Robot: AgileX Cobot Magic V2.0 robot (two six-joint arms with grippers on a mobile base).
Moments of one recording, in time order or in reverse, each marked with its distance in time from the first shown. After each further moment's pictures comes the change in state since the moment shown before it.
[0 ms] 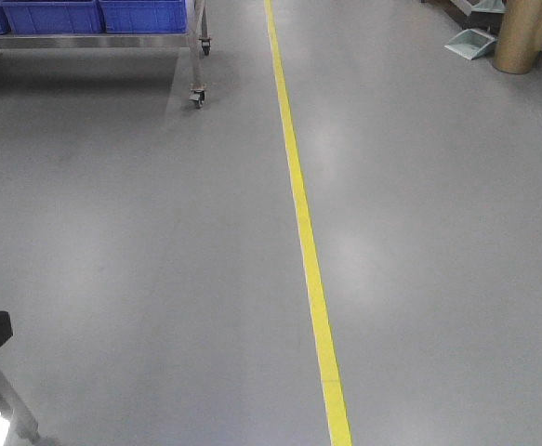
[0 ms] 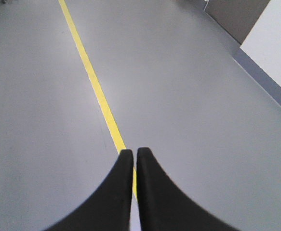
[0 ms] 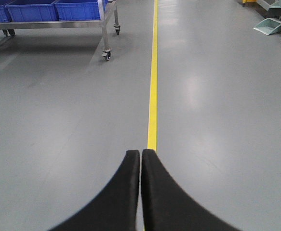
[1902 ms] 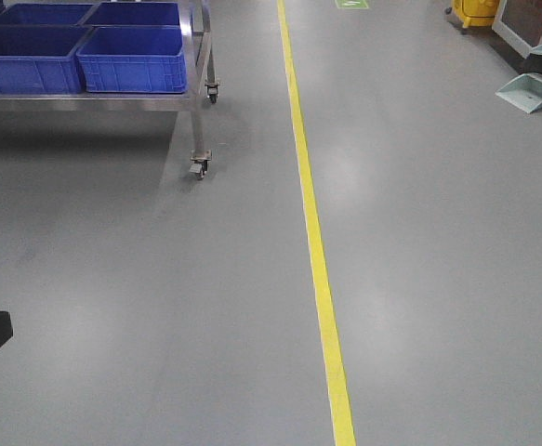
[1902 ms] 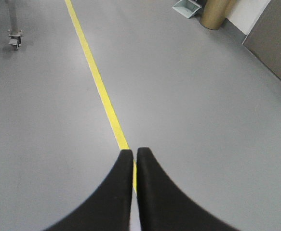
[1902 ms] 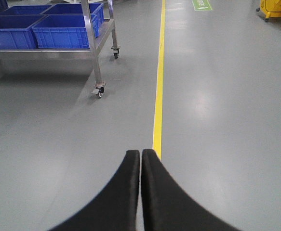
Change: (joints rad) left arm 0.000 0.000 0.000 0.000 0.000 0.000; right arm 0.000 0.000 0.000 0.000 0.000 0.000
